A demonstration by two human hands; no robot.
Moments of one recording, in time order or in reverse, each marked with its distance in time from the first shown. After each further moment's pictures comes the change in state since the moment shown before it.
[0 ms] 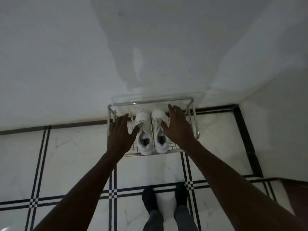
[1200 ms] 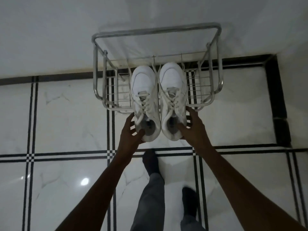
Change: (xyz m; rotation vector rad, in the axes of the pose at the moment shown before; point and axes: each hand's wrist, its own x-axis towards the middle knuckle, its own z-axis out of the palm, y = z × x) left_hand -0.116 -0.090 0.196 -0.959 -0.198 -0.460; right_hand -0.124 0.134 0.167 0.781 -0.169 0.467
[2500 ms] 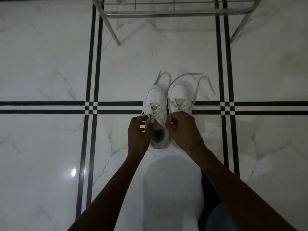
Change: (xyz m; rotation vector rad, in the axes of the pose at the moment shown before) left_hand 0.028 -0.449 0.021 0.321 0.289 0.291; right_hand -0.031 0.390 0.148 -0.591 0.008 -0.407
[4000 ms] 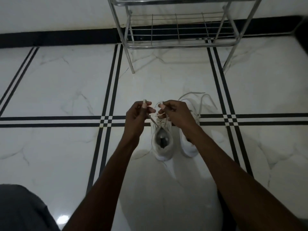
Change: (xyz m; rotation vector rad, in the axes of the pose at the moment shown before) left_hand 0.025 0.021 -0.071 -0.500 -0.149 0.215; right_hand 0.025 -0.056 0.021 0.595 -0.005 0.011
